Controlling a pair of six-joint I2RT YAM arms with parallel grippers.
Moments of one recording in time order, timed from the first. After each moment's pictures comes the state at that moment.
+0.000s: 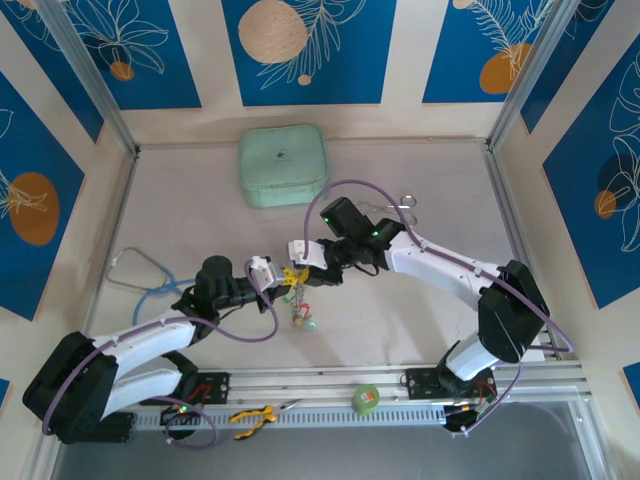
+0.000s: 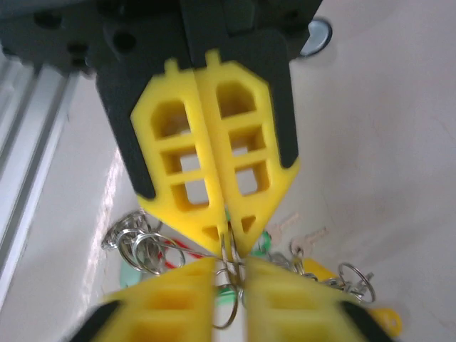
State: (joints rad) left arm -0.60 1.07 0.28 0.53 0.57 0.26; right arm 0.78 1.52 1.13 -0.57 -0.57 -0.74
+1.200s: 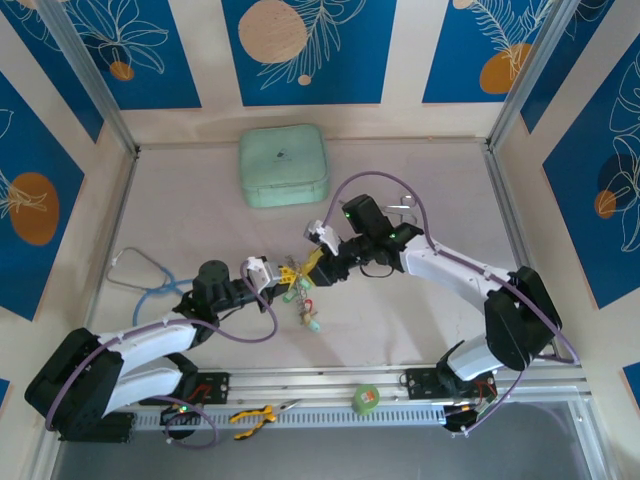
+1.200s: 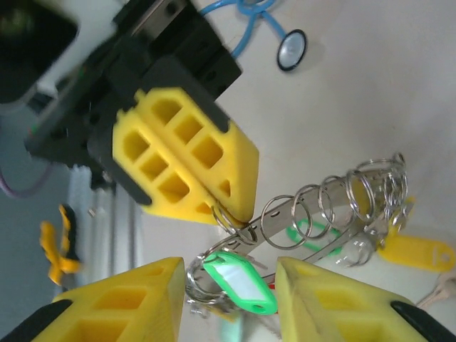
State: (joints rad) left arm -0.60 1.10 0.23 0.69 0.55 0.21; right arm 0.67 1.46 1.01 -0.41 -0.76 -0.13
